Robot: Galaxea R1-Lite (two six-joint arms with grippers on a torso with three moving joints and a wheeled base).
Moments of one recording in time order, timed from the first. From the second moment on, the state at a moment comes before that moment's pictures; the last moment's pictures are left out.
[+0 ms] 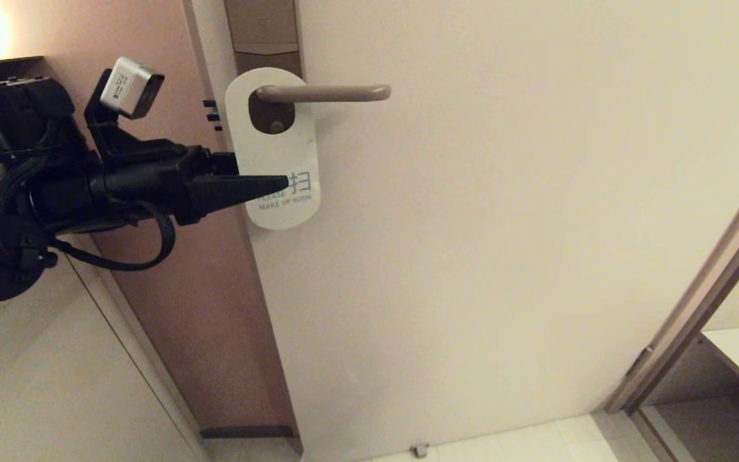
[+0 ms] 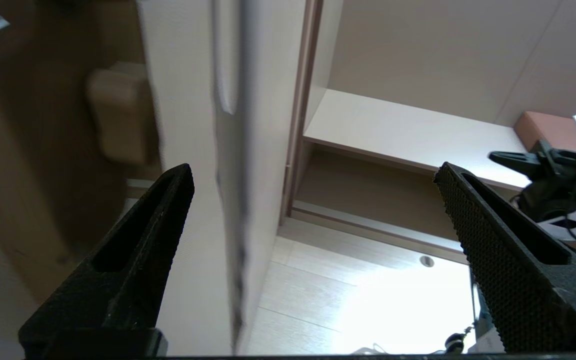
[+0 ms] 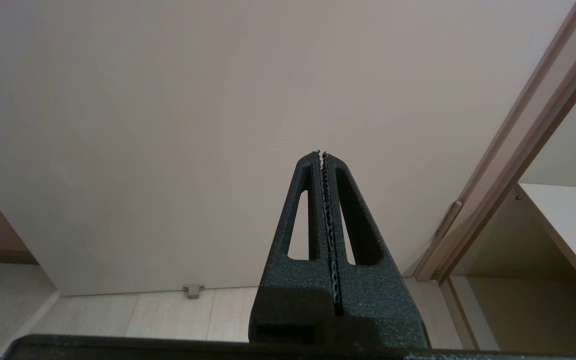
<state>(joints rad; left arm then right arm) -0.16 1.69 -1.06 -0.70 -1.11 -0.16 0.00 0.00 0.00 0.01 0.01 -0.05</state>
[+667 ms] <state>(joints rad) -0.15 1.77 -1.13 -0.79 -1.10 -0.16 0.00 0.00 0.00 0.01 0.01 -0.05</state>
